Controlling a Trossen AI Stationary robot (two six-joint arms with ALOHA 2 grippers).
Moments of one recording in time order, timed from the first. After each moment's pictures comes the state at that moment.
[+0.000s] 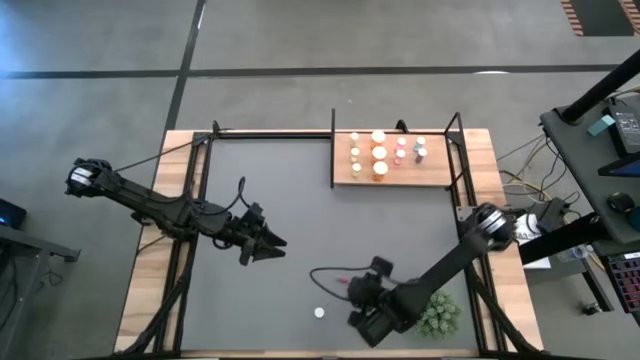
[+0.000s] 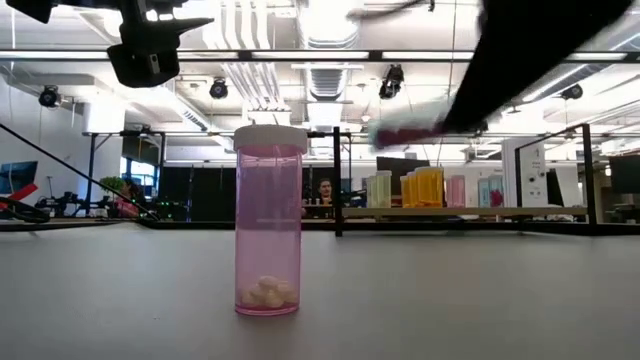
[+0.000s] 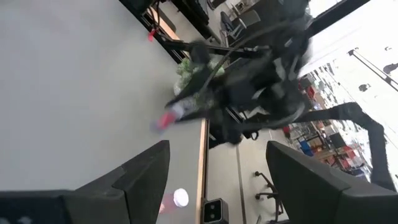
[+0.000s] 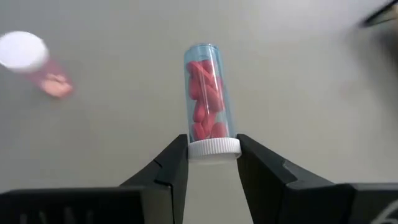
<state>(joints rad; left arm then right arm) -0.32 0.95 0.56 0.21 -0.07 -0.96 0.66 1.99 1.52 -0.91 0.61 0.98</state>
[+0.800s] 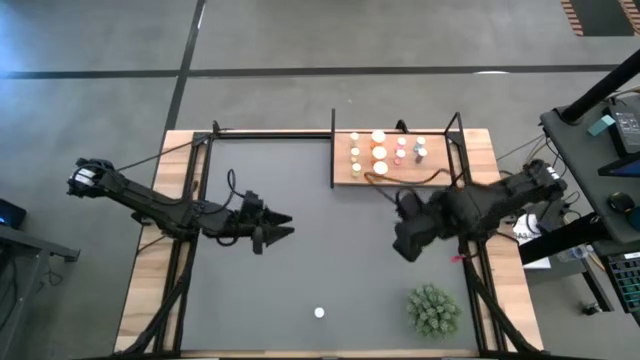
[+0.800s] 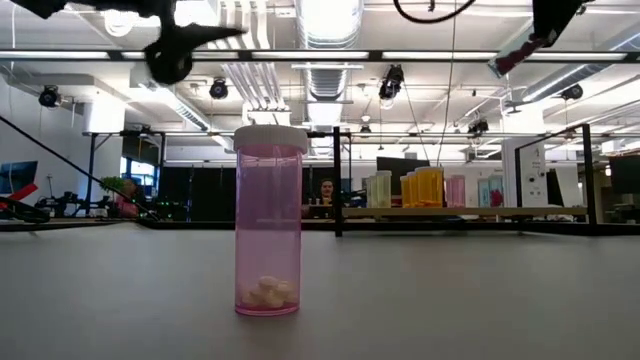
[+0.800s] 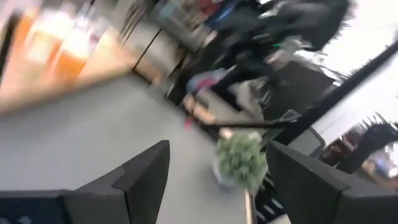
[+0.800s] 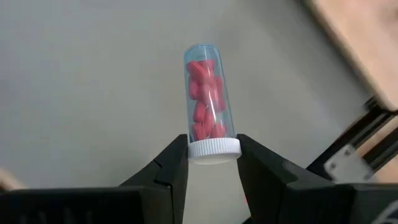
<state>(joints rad) -0.31 1.01 0.56 0.38 -0.40 -0.77 0.34 1.44 1.51 -1.53 0.17 1.05</state>
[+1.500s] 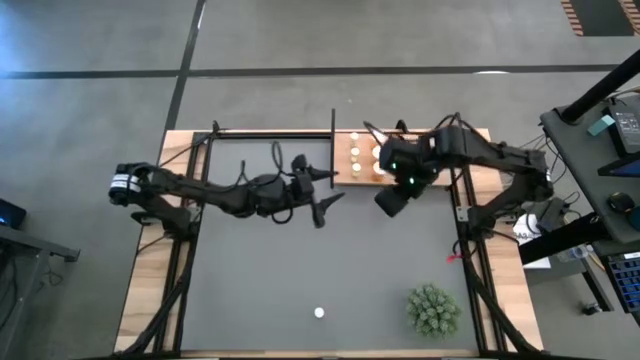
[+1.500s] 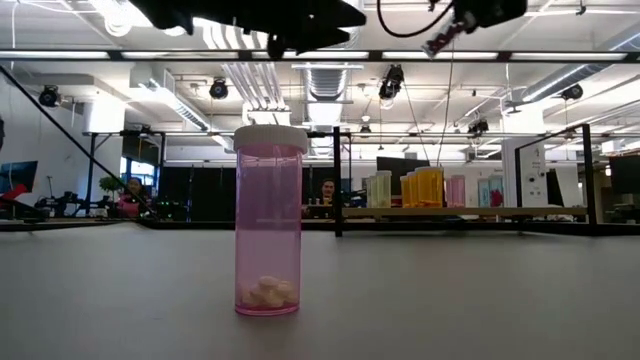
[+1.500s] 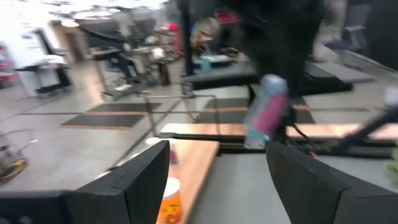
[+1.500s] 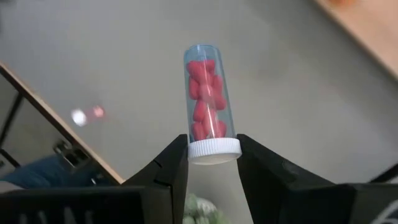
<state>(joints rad) -0.02 1.50 0.94 0.59 -0.32 0.12 -0.10 1.52 1.78 -1.52 -0.19 0.76</state>
